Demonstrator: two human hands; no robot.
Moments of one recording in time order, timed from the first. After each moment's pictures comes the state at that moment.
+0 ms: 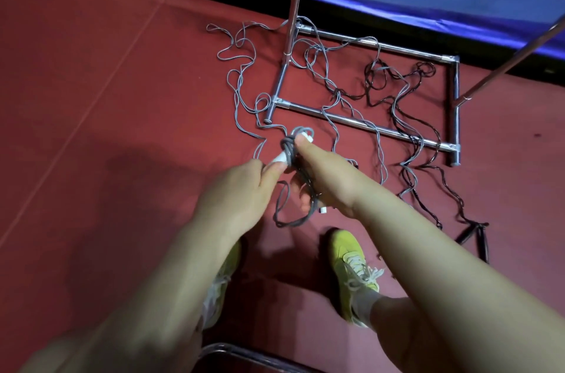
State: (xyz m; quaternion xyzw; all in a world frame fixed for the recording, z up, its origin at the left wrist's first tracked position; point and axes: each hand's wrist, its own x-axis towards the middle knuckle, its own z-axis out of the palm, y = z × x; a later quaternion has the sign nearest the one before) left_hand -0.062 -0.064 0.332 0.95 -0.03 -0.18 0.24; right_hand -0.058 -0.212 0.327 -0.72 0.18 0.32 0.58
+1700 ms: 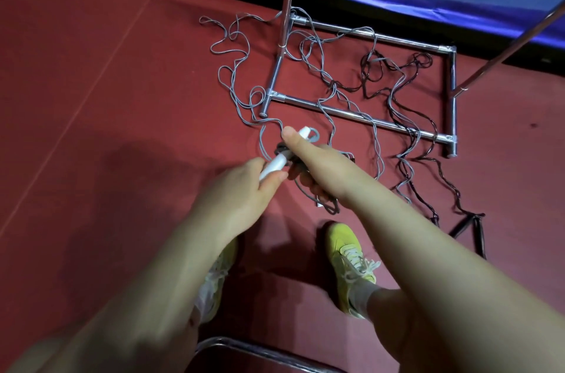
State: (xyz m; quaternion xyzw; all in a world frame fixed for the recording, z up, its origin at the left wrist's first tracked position) left_hand -0.067 -0.064 0.320 0.93 -0.07 -0.23 0.26; right_hand -0.059 -0.220 0.322 -0.78 0.17 0.29 0.52
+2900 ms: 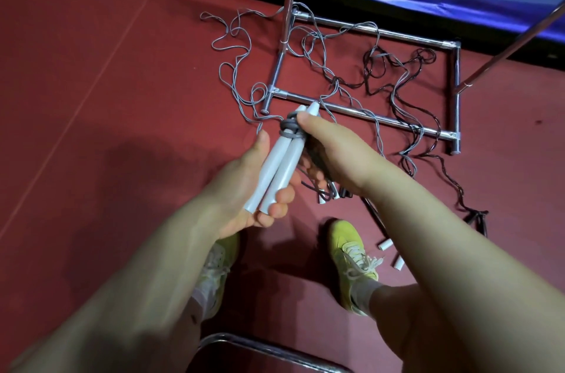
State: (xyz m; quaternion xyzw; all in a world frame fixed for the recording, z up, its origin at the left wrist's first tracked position) left_hand -0.062 -0.070 0.331 0.67 0.19 -0.39 0.60; right_hand -0.049 -0.228 0.326 -0.70 0.08 0.27 0.65
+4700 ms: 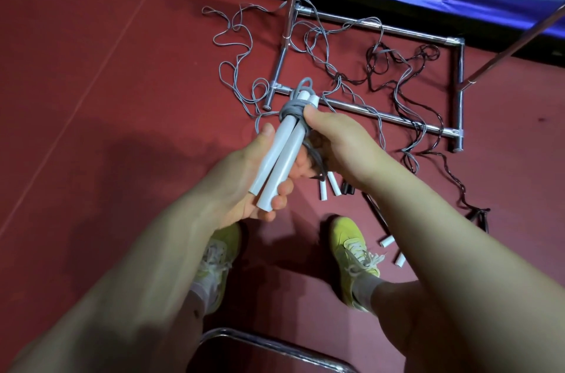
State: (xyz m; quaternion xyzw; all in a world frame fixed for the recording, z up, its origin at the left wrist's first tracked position) left_hand -0.057 -0.068 0.344 0.61 0.19 -0.43 0.64; right_hand -0.048 -0.225 0.324 -0.66 0.09 0.25 0.71
